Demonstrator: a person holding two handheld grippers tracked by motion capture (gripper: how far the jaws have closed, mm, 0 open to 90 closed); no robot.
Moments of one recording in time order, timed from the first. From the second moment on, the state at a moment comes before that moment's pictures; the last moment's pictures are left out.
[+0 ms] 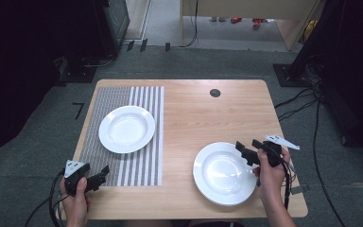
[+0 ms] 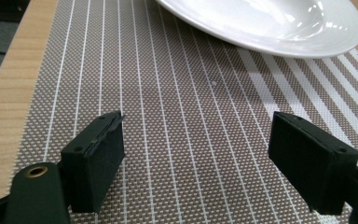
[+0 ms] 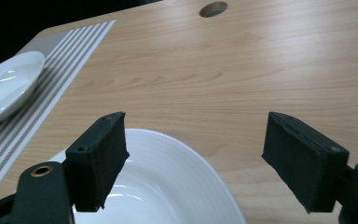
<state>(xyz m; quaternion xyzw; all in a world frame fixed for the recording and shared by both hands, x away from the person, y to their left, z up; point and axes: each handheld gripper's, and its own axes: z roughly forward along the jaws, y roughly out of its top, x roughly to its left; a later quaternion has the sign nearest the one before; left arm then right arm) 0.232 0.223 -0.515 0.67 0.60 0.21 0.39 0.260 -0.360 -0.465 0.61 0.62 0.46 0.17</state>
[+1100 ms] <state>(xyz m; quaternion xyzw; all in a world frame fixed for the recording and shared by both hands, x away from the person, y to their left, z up) 0.234 0.209 -0.518 0.69 0.59 0.24 0.34 0.199 -0.466 -0.507 0.67 0.58 0.40 0.23</state>
